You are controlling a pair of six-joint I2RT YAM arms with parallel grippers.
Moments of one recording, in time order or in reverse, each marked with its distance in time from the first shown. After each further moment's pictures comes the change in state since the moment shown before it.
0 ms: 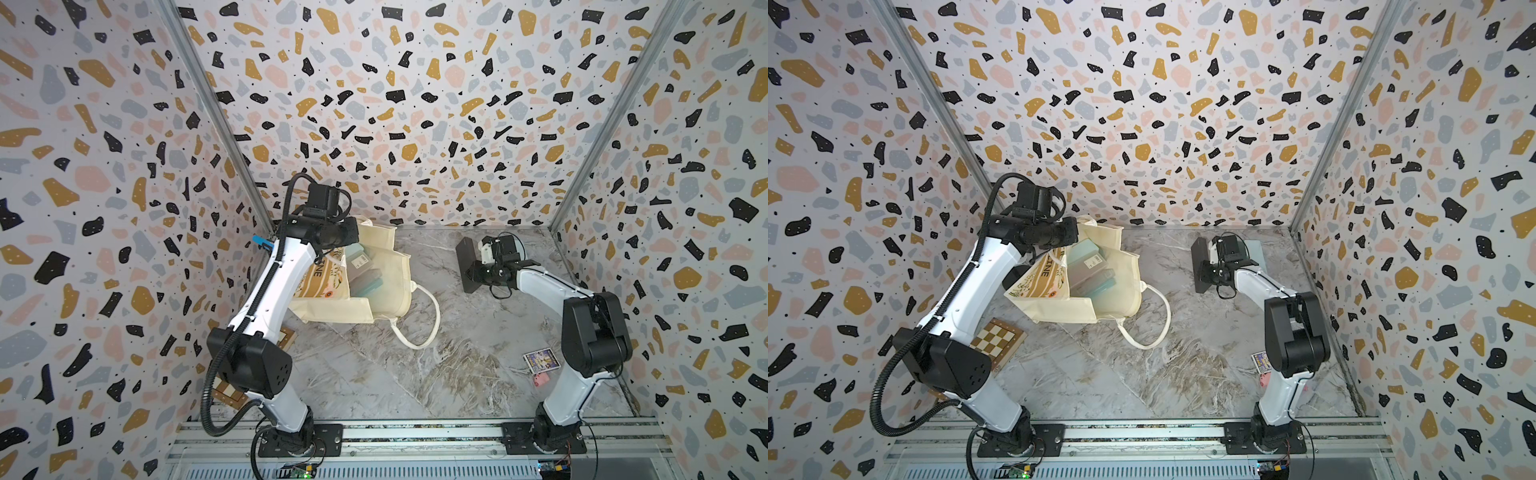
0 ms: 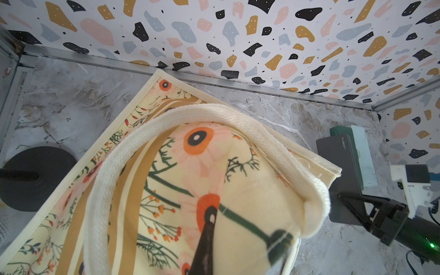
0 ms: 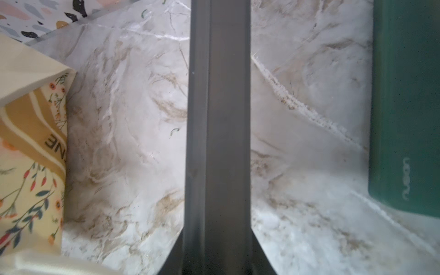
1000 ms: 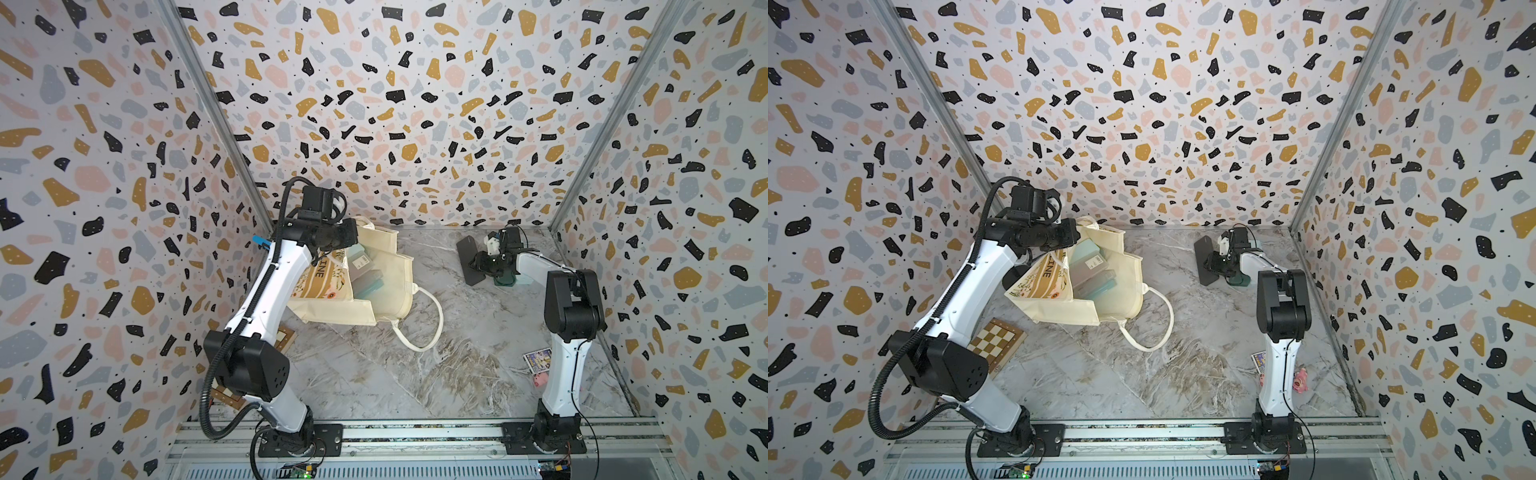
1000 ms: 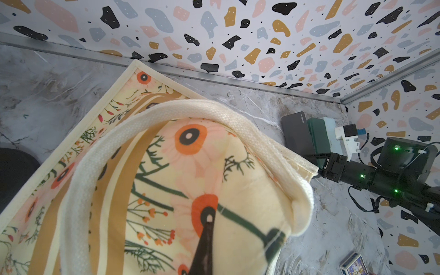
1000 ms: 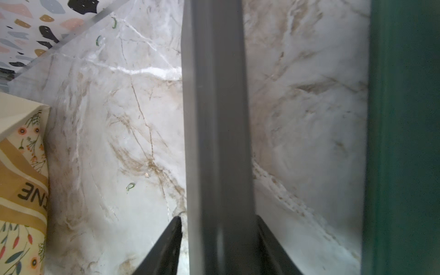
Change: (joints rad) left arm 0.020 -0.011 -0.036 0.036 0.145 0.006; right arm -0.121 0.285 0.253 -0.045 -0.133 -0.033
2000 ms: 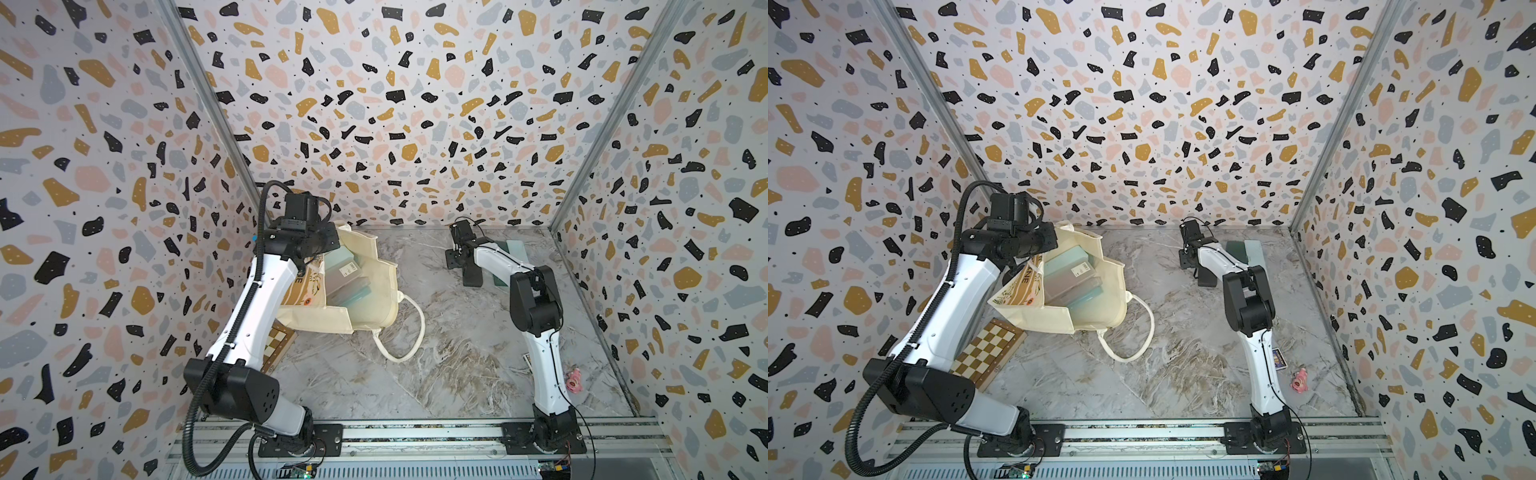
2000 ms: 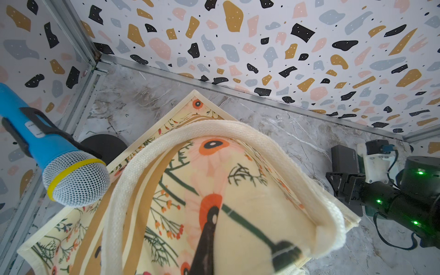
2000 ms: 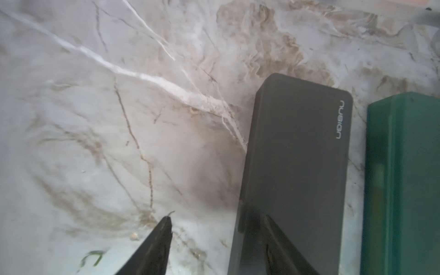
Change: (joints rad) left arm 0.045 -0.143 -0.108 0.001 -0.256 -0.020; right arm 0.270 0.216 0.384 -0.219 0.623 -0.156
